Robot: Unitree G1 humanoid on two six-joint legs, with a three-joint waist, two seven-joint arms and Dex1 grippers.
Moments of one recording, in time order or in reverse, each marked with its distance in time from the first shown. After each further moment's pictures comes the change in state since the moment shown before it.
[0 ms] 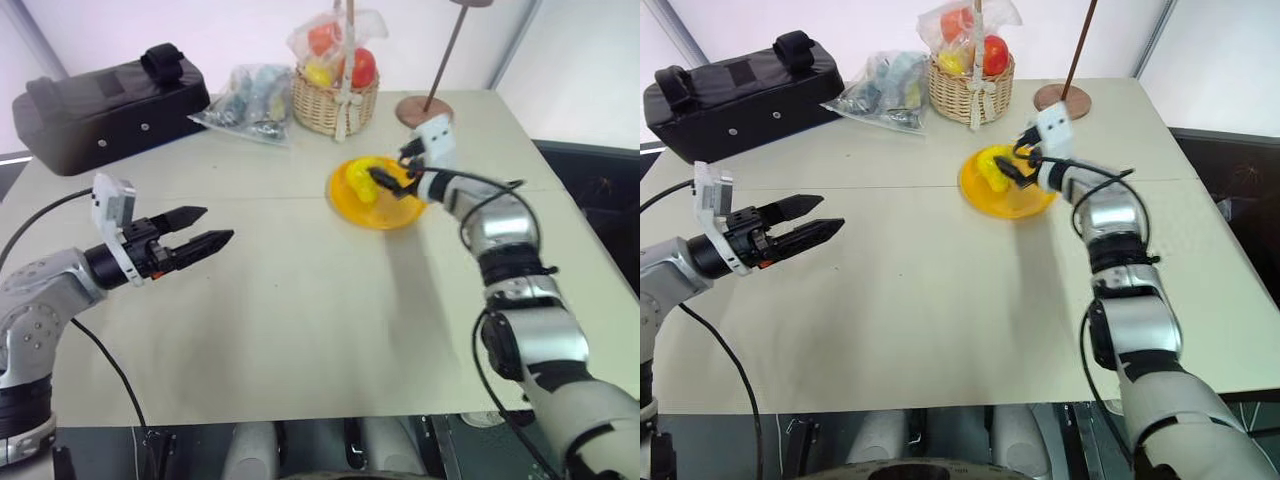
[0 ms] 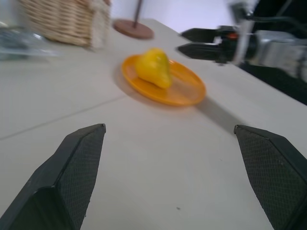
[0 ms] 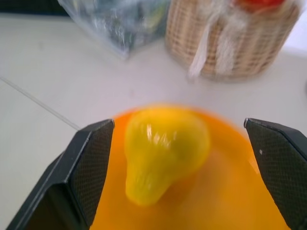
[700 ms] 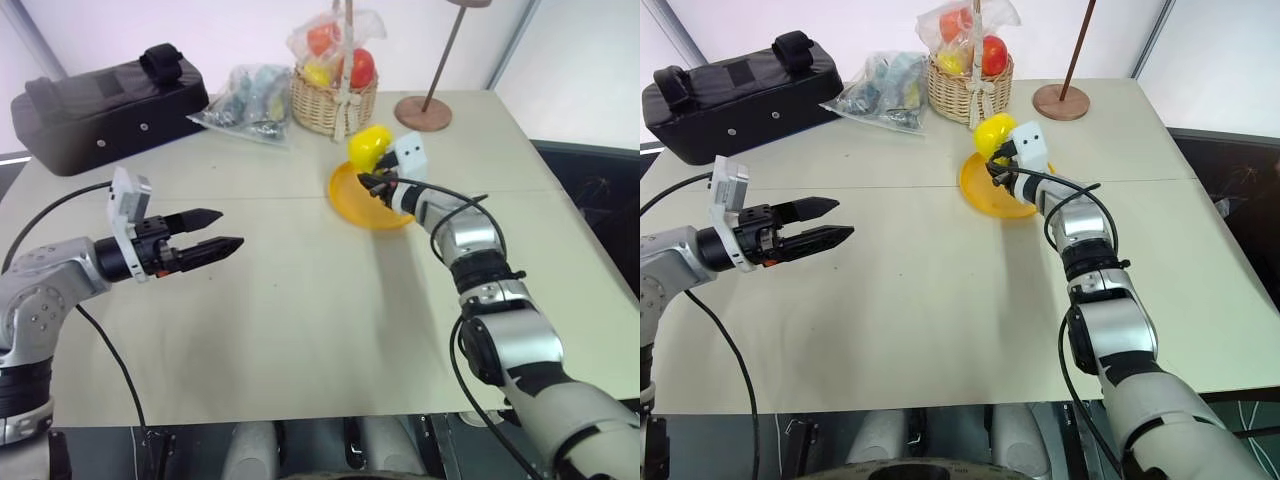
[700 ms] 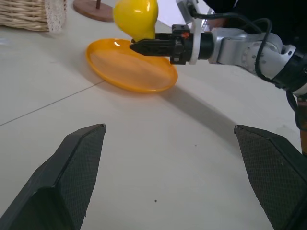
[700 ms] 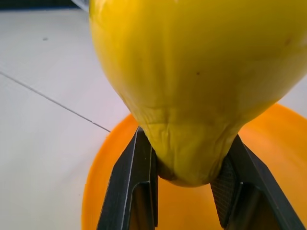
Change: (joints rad) left arm -0.085 0.067 -0.110 0.046 0.001 0.048 -0.153; right arm -0.097 0.167 0.064 0.399 -0.043 -0.190 -0.118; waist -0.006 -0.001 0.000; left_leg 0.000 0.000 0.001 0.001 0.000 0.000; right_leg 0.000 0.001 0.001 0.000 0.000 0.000
